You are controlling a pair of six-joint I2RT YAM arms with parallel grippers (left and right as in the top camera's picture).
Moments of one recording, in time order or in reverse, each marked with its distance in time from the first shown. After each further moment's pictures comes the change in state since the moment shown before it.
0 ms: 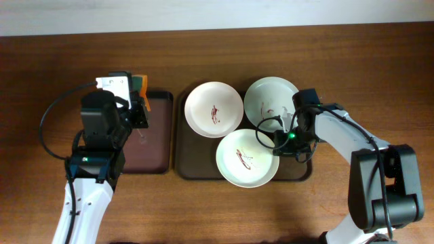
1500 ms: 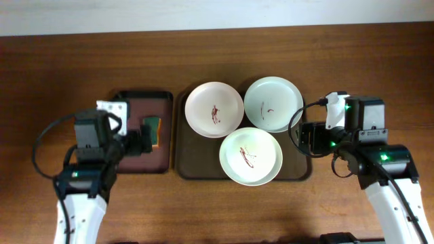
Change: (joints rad) left arm 0.075 -0.095 -0.048 -0.311 0.037 0.110; right arm -0.074 -0.704 -0.010 -0.082 0.256 -0.004
